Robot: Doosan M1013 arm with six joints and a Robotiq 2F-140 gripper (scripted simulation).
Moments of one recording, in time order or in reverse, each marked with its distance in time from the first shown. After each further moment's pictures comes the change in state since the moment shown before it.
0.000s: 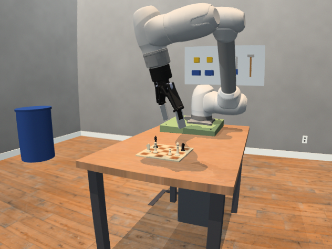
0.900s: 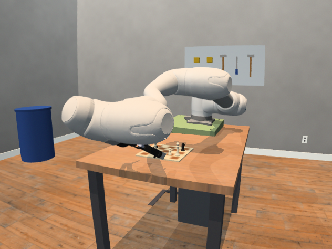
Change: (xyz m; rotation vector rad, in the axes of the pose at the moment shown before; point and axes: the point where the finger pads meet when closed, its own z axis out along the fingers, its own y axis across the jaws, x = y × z) arm -0.113 -0.046 0.087 0.496 0.674 -0.310
